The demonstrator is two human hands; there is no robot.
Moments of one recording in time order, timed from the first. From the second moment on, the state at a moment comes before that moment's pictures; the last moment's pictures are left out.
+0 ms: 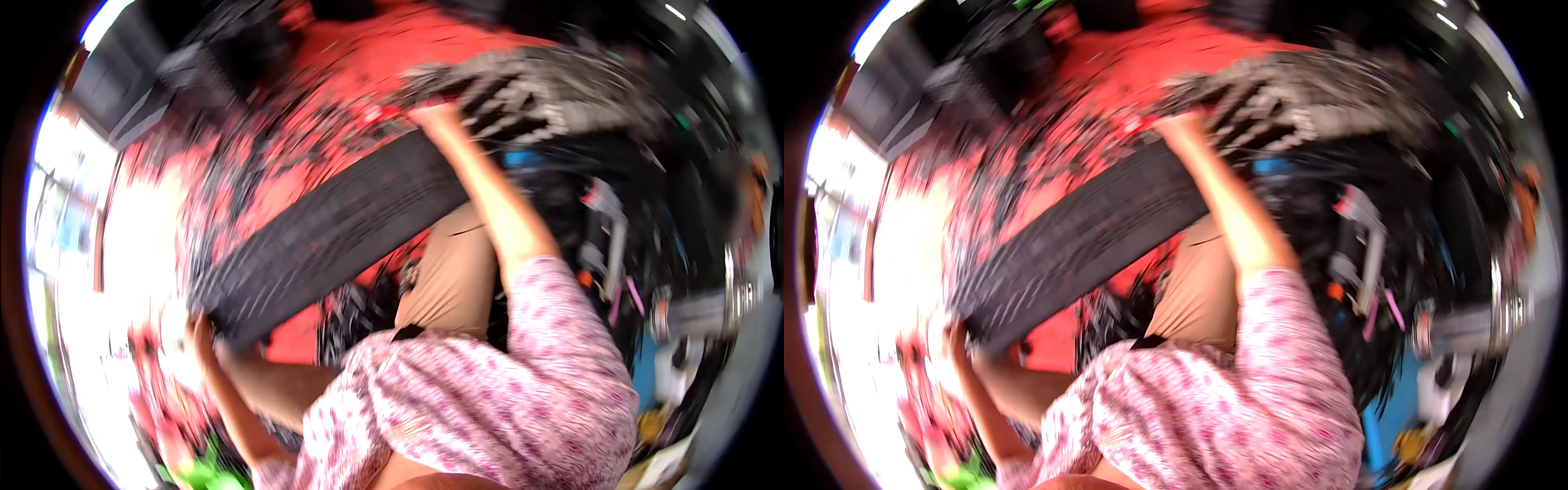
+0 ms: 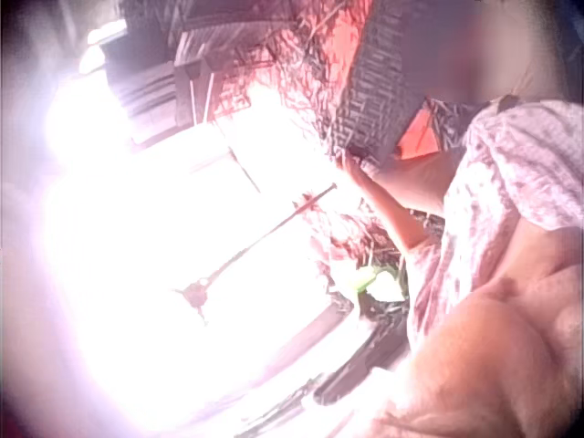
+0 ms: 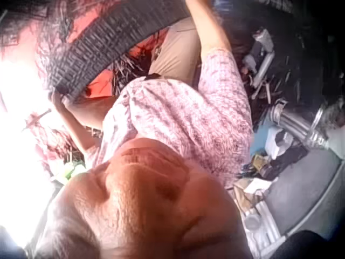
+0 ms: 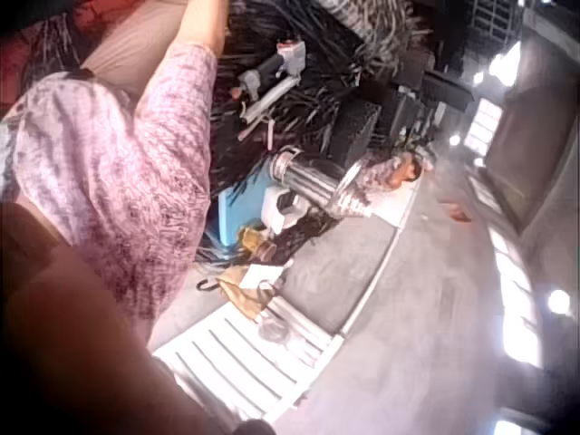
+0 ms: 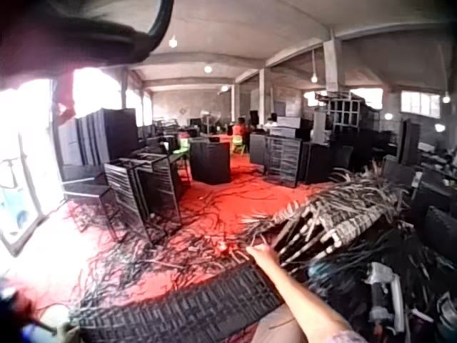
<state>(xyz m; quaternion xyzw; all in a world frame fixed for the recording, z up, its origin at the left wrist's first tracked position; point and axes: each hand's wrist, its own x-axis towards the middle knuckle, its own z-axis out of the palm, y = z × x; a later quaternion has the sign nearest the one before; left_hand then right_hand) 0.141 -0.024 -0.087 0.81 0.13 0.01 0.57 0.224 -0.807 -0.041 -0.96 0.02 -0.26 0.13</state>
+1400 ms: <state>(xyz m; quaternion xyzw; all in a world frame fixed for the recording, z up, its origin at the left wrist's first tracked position) 0.050 -0.153 0.000 0.69 0.08 0.26 0.68 0.133 -0.314 0.001 -0.64 -0.28 0.15 0.70</state>
